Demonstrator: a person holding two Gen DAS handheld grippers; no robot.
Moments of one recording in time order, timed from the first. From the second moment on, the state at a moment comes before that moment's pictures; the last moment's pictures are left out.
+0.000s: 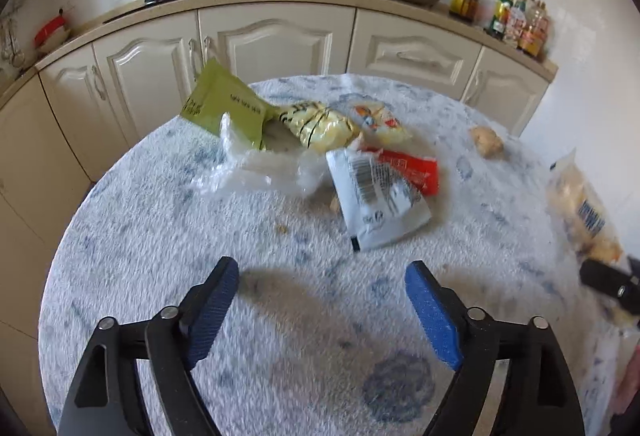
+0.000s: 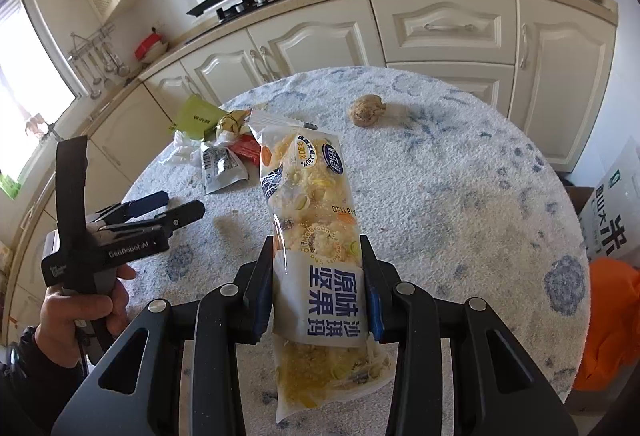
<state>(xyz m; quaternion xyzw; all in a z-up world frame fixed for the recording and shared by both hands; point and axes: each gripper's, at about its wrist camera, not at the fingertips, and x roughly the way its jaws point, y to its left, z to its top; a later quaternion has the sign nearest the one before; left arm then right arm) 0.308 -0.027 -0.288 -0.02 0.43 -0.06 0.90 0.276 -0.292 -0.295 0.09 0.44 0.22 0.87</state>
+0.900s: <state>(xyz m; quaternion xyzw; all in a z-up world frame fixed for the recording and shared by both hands) 0.321 -0.023 -0.279 -0.06 0.38 -0.12 0.92 0.271 -0.293 -0.294 0.08 0.44 0.22 0.86</state>
